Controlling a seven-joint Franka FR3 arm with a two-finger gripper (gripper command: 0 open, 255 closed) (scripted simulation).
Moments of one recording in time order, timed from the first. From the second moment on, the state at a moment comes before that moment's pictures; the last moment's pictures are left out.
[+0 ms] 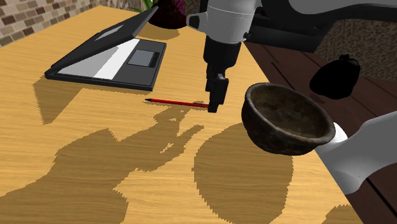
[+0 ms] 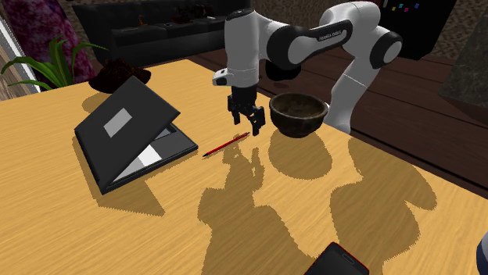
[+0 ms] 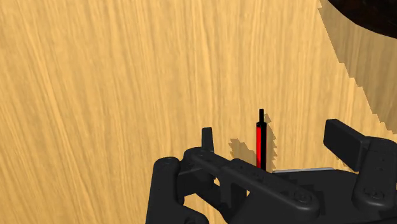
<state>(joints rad) 0.36 -0.47 0.22 -2.13 0.12 1.62 -0.30</state>
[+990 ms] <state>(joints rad) 0.36 -0.48 0.22 -2.17 0.12 1.66 -0.30</state>
